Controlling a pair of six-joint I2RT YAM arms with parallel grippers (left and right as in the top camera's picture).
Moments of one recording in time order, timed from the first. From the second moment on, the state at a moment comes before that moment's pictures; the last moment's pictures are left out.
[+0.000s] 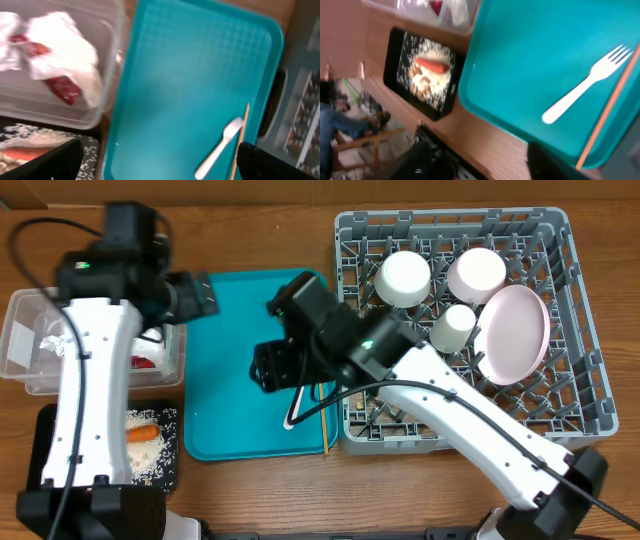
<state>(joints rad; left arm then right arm) 0.03 1.66 1.77 -1.31 0.04 -0.30 0.84 1.74 1.74 -1.01 -0.31 0.63</state>
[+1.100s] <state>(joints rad) 0.24 1.66 1.78 -1.29 0.02 -0.31 1.01 2.11 1.67 -0.92 0.29 1.14</state>
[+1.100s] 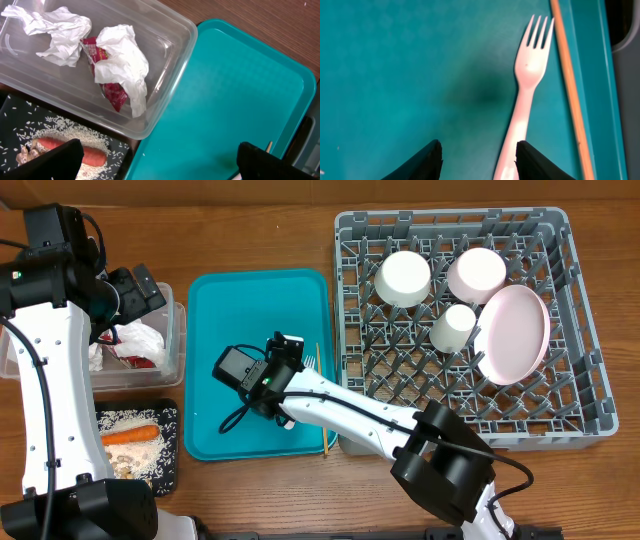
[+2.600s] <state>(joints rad) 0.24 1.66 1.78 -1.29 0.02 -0.31 0.93 2.12 1.50 -0.72 0.21 1.19</state>
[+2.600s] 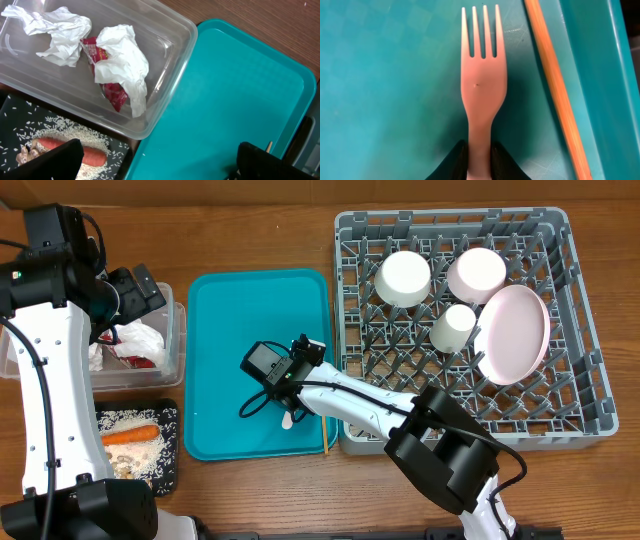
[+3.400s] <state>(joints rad) 0.24 1.66 1.78 -1.29 0.02 -0.31 0.93 2.13 1.62 -0.83 0.18 1.04</state>
